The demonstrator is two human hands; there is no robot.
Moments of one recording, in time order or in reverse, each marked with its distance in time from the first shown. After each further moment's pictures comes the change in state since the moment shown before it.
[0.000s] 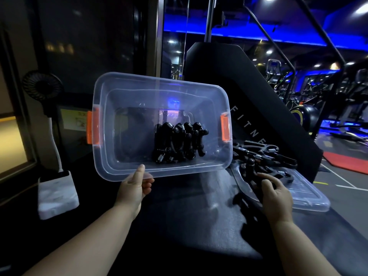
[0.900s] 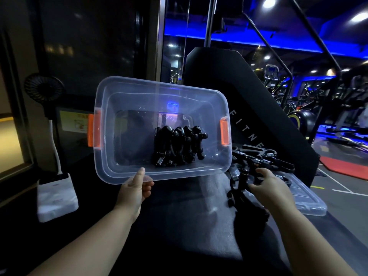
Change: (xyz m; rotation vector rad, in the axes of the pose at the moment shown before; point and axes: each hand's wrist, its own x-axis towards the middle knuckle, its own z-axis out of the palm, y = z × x) left_hand 0.003 -0.002 -0.002 -0.001 -0.015 -0.003; right_hand 0.032 -0.024 -0.001 -0.793 -0.177 -0.086
